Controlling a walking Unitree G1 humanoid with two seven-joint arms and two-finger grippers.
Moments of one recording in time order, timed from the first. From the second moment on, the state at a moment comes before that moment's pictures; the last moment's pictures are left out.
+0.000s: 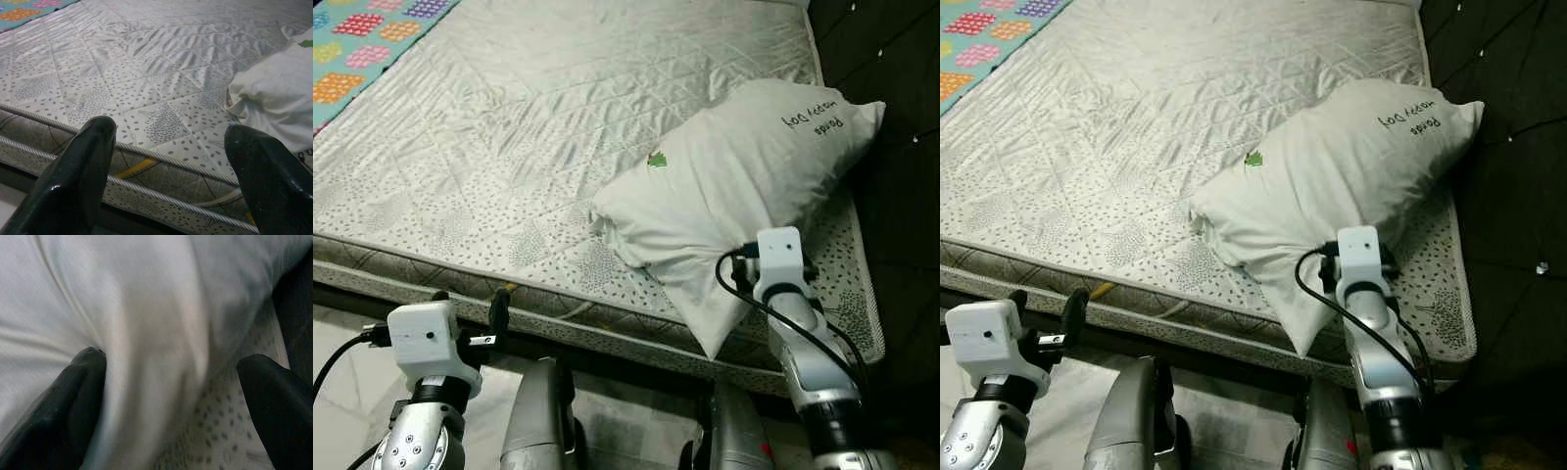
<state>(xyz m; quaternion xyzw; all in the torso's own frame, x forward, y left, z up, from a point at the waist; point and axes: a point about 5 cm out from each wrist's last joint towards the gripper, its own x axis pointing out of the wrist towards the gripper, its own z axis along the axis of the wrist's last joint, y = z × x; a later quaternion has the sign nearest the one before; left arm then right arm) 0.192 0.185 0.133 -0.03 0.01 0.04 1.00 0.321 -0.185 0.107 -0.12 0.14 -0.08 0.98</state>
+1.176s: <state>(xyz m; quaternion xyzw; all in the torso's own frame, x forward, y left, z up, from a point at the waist) 0.200 0.180 0.133 -0.04 0.01 0.04 1.00 0.360 -0.087 0.107 0.15 0.19 0.02 0.97</state>
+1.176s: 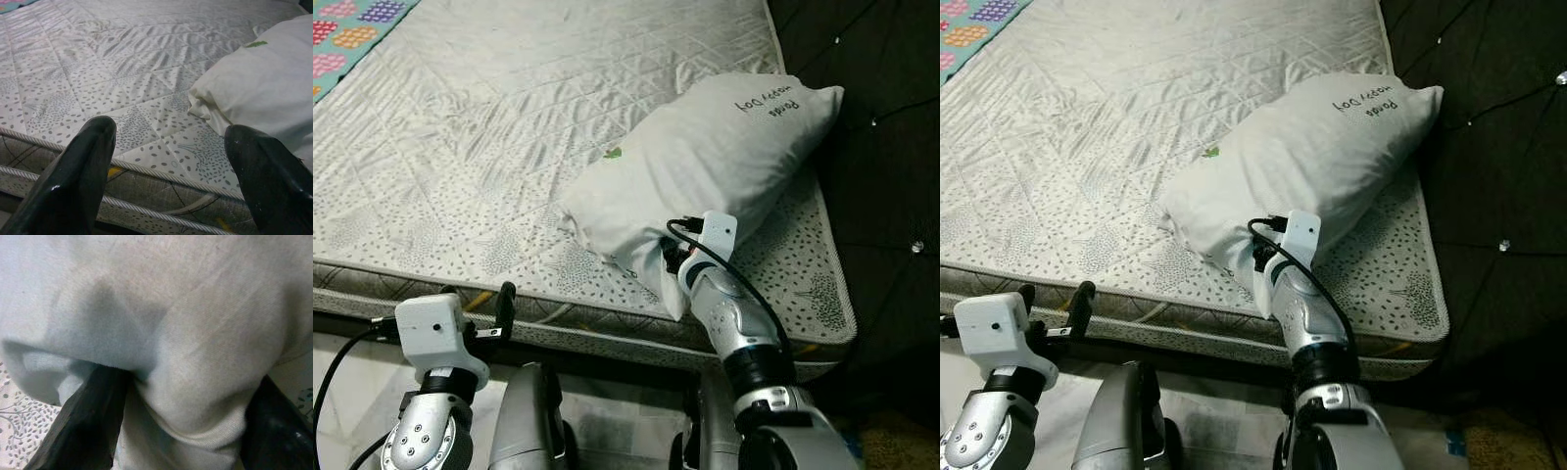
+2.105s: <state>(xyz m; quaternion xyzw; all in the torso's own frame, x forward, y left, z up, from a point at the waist) 0.203 0.181 0.133 -0.04 0.00 0.04 1.00 0.375 -0.125 0.106 0.08 0.16 -0.02 0.98</state>
